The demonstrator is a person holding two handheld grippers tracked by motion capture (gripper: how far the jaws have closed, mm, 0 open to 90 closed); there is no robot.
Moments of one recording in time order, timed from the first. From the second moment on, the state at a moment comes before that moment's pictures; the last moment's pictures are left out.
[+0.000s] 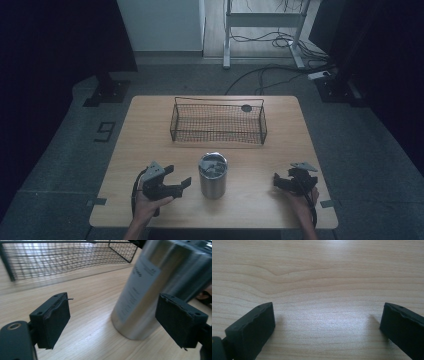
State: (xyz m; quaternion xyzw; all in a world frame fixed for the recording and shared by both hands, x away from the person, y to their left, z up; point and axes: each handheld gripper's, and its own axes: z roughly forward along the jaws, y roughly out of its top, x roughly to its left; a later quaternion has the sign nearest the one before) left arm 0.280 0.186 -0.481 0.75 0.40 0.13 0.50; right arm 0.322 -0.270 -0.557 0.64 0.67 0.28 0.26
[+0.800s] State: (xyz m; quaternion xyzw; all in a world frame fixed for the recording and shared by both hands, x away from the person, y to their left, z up) left arm 0.280 0.140 -0.470 0.79 0.33 0.12 0.50; right arm 0.322 -0.270 -0.557 0.64 0.67 0.28 0.26
